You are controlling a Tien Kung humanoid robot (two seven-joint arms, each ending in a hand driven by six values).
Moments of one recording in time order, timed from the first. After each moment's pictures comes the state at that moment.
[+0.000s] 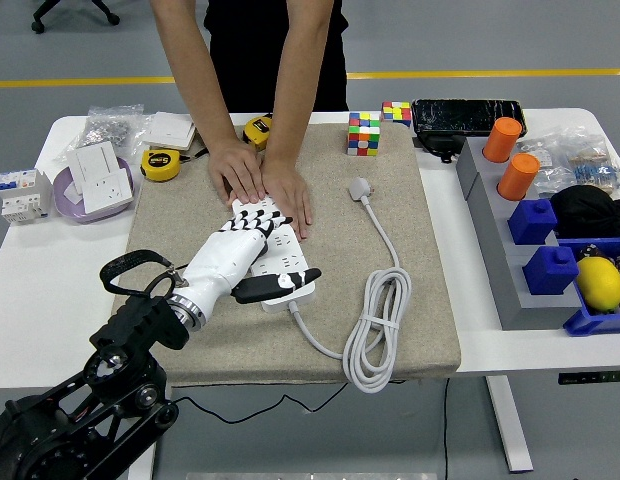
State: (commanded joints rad) left arm -0.20 0.17 -0.88 -1.63 2.16 0.06 0.35; right arm 0.08 -0.08 1.56 0.18 -1.55 -0.05 -0.13
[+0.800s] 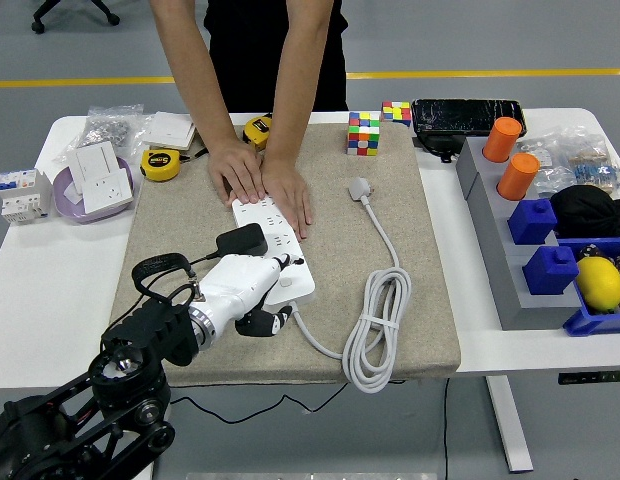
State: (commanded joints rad) left arm -0.20 0.18 -0.84 -1.70 2.25 -0.24 0.49; right arm 0.08 -0.08 1.56 0.18 -1.54 -0.05 -0.13
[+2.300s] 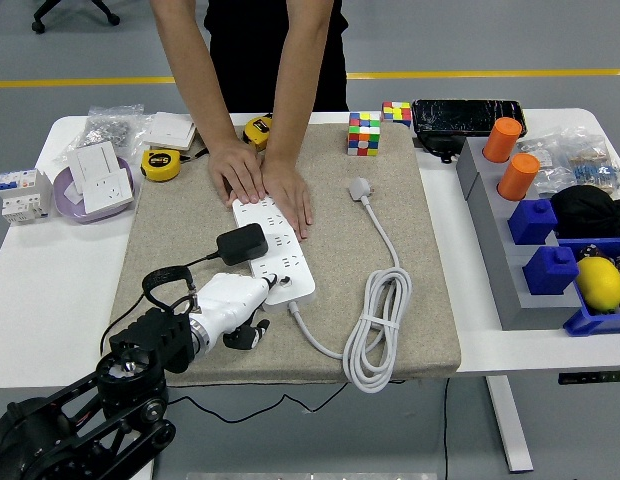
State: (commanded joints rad) left arm -0.20 0.19 -0.83 -1.59 2.27 -0.27 0.47; right arm 0.08 -0.08 1.56 0.18 -1.55 -0.05 -0.13
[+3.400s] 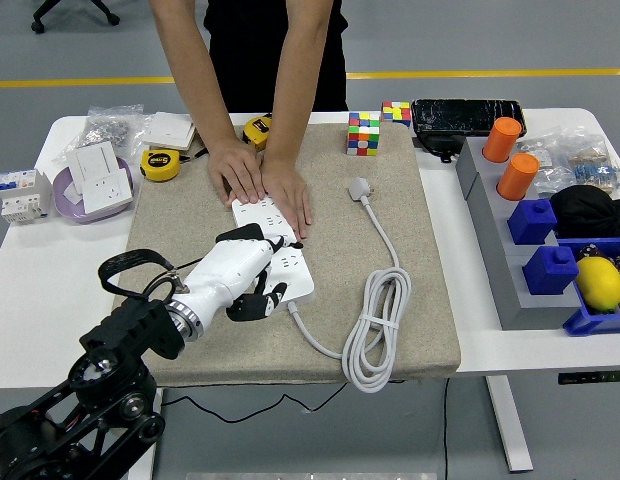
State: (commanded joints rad) left arm -0.10 0.15 -0.99 -1.72 2.12 -0.05 0.26; right arm 0.08 -0.08 1.56 0.18 -1.55 -0.05 -0.13
